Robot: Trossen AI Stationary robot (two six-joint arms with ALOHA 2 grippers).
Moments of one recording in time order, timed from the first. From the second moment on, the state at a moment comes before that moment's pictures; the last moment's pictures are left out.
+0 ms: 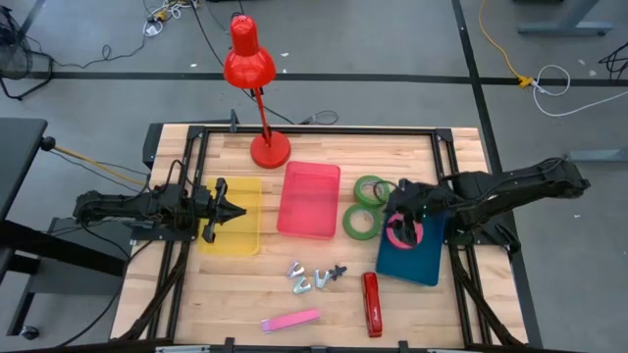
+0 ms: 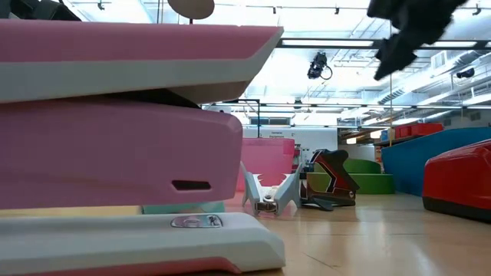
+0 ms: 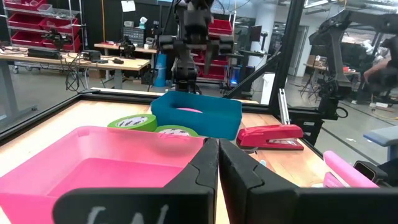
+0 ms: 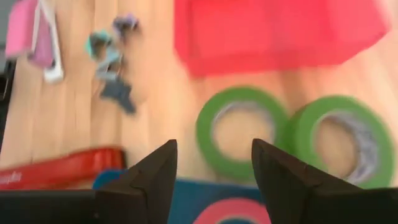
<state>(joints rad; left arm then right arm) -0.04 0.01 0.01 0.05 0.00 -0.12 0.13 0.98 0.85 -0.74 0.06 0.27</state>
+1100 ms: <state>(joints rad) -0.04 0.01 0.01 0.05 0.00 -0.12 -0.26 1.37 0.91 -0.69 -0.02 0.02</state>
